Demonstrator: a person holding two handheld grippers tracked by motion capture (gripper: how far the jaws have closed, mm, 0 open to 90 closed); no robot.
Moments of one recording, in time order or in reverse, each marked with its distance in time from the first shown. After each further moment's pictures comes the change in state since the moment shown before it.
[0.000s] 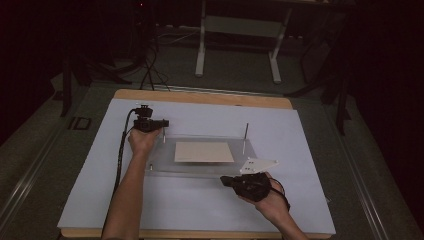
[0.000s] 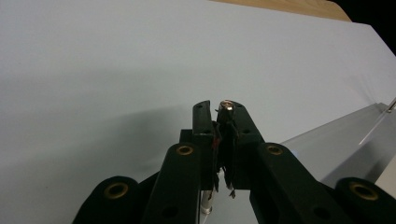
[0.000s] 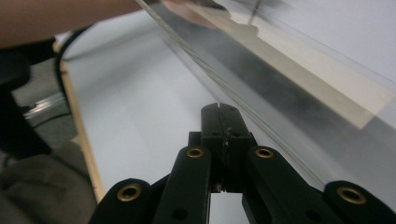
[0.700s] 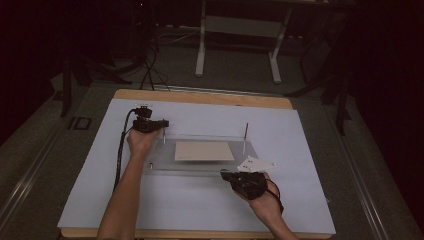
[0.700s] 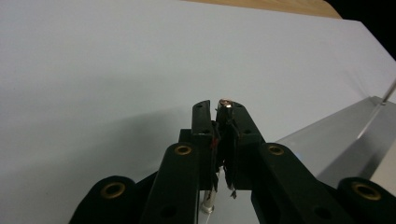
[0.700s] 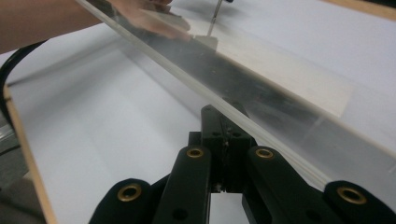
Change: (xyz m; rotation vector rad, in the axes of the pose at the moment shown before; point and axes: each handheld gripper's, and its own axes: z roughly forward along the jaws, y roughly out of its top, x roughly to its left) left arm 0.003 -0.003 -0.002 -0.011 -0.031 0.050; right arm 0.001 -0.002 0.012 -0.062 -0.139 0.064
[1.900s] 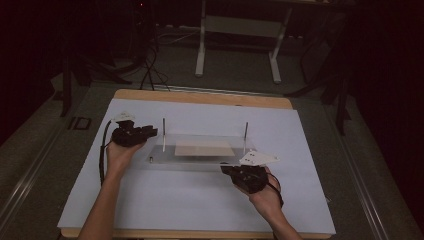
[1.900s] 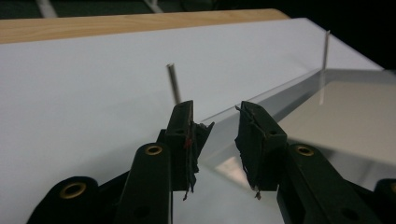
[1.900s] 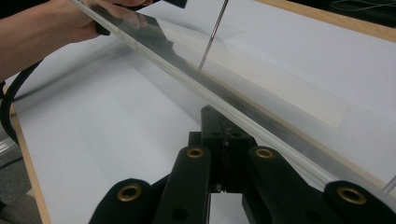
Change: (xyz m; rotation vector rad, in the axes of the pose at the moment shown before) left arm -0.011 -0.038 -0.080 -0.139 -0.046 0.209; right arm -0.007 0.015 -0.003 -0.041 0.007 0.011
